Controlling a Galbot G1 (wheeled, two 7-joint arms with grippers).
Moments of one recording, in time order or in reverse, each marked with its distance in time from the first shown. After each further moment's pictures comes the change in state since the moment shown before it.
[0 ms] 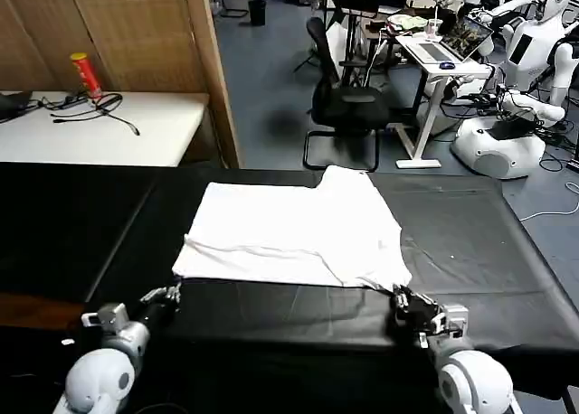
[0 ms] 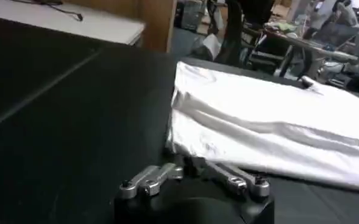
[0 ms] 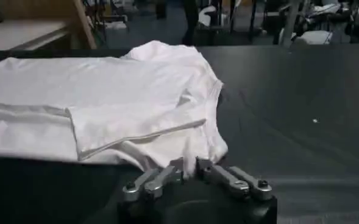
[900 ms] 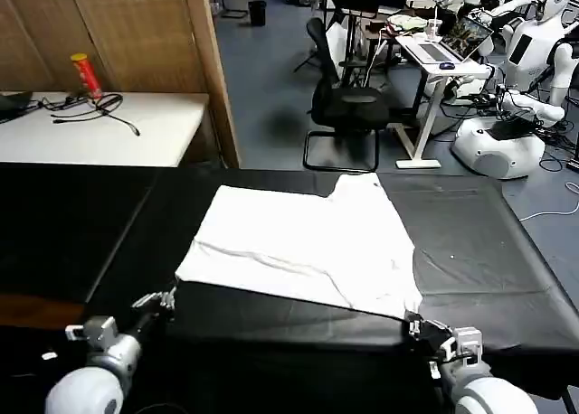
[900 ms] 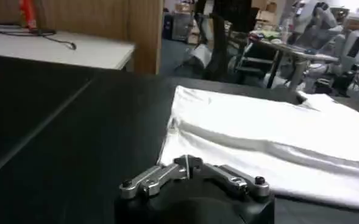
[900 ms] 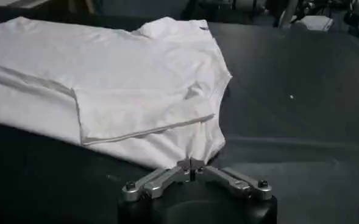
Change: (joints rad) left arm 0.069 0.036 -0.017 -0.116 0.018 -0.031 -0.004; right arm -0.118 -0.038 0.030 0.106 0.010 -0.054 0.014
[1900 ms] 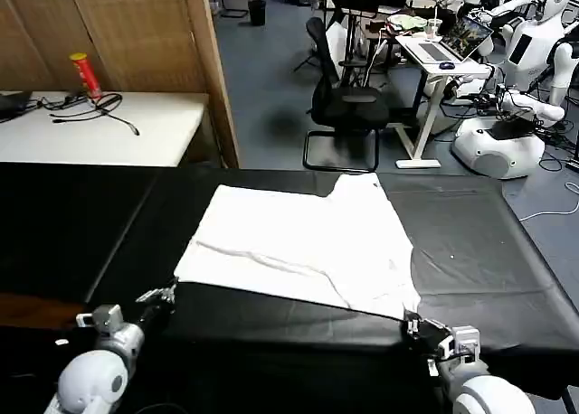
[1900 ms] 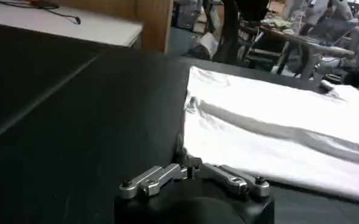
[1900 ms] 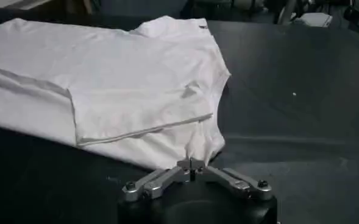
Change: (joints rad) left arm -0.029 0.005 0.007 0.084 -0.043 0.019 -0.030; right arm 0.001 -0.039 -0.001 0.013 0.030 -0.011 -0.002
